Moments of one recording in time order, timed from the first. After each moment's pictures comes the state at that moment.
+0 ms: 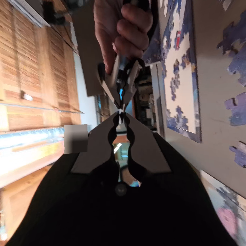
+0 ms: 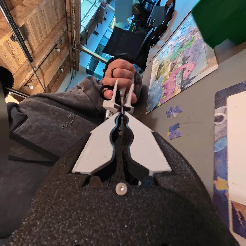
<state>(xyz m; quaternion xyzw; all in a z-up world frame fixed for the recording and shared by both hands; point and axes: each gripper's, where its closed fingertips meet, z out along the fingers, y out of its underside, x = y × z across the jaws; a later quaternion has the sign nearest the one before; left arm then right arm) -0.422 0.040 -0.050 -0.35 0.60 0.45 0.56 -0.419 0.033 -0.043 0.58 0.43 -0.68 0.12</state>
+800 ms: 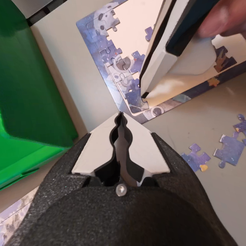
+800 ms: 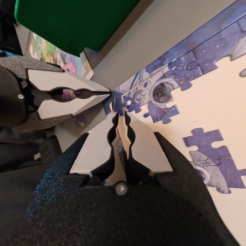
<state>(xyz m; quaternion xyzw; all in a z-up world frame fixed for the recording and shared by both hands) -0.496 0.105 -0.172 -0.92 0.20 0.00 0.34 -0.465 0.115 -0.168 0.79 0.49 -0.37 0.01</state>
